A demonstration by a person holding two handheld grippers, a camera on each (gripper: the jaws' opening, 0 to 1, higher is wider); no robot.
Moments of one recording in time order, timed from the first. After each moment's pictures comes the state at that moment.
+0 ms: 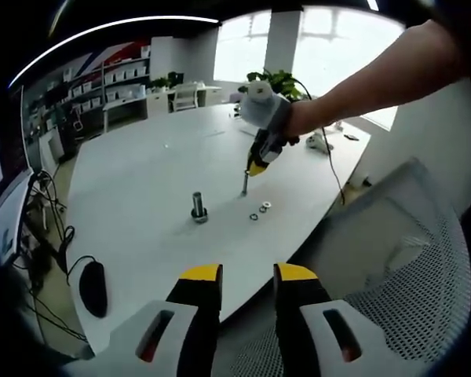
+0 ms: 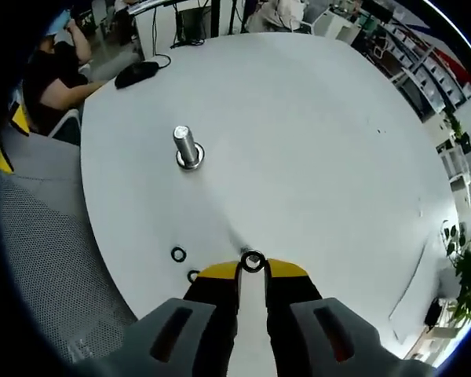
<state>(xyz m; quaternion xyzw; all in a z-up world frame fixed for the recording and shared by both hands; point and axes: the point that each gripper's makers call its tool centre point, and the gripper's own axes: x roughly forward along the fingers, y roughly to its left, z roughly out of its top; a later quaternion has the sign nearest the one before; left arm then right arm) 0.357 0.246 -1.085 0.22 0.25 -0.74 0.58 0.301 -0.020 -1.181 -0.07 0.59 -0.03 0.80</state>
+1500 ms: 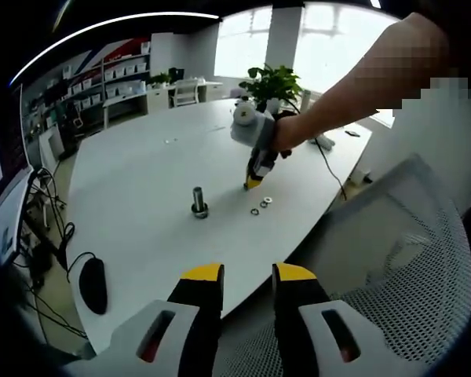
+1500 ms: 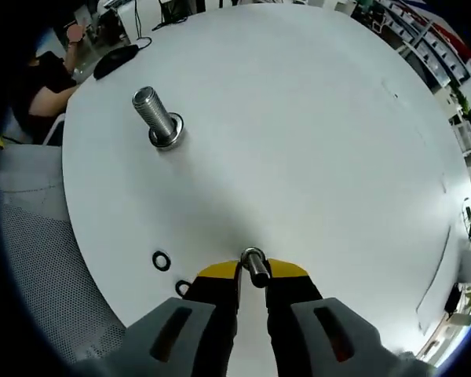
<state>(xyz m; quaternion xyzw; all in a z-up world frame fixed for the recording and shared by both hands) 0.358 0.246 -1.090 0.23 0.26 -0.73 0.58 0.296 -0.027 -1.241 -0.02 0.63 -0.04 0.78</state>
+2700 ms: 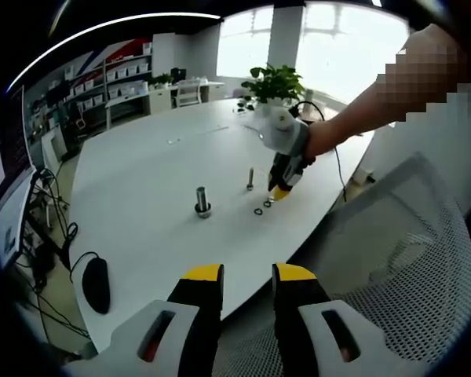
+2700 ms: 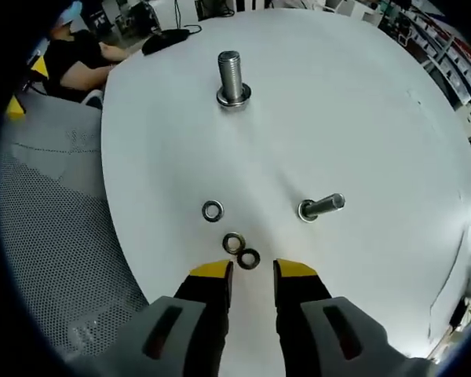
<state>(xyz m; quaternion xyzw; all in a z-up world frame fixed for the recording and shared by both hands) 0.360 0.247 -1.089 0.24 0.26 -0.73 0.59 0.252 0.026 -1.235 -0.02 0.62 0.04 0.79</state>
